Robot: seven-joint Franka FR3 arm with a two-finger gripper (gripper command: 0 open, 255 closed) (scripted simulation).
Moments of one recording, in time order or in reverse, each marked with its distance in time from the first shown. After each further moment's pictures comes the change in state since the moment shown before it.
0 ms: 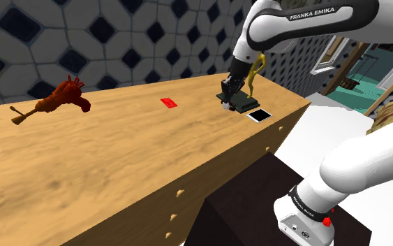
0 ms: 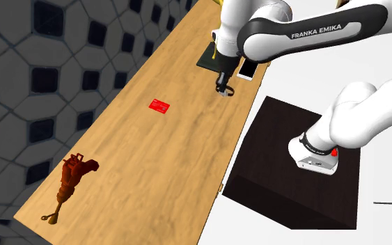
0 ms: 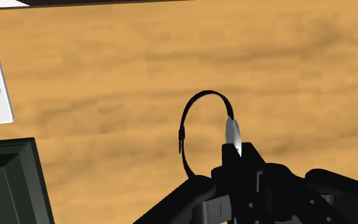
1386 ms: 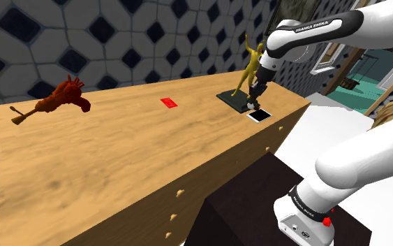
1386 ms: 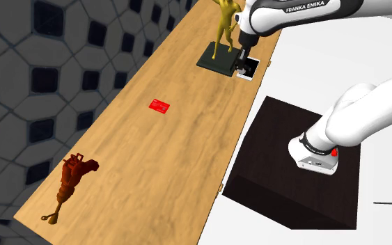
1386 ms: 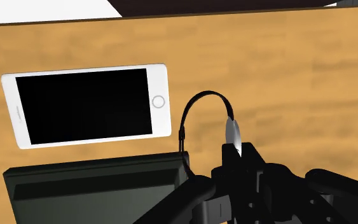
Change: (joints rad) arm -0.151 0.050 -0.241 -0.040 -0.095 0.052 -0.344
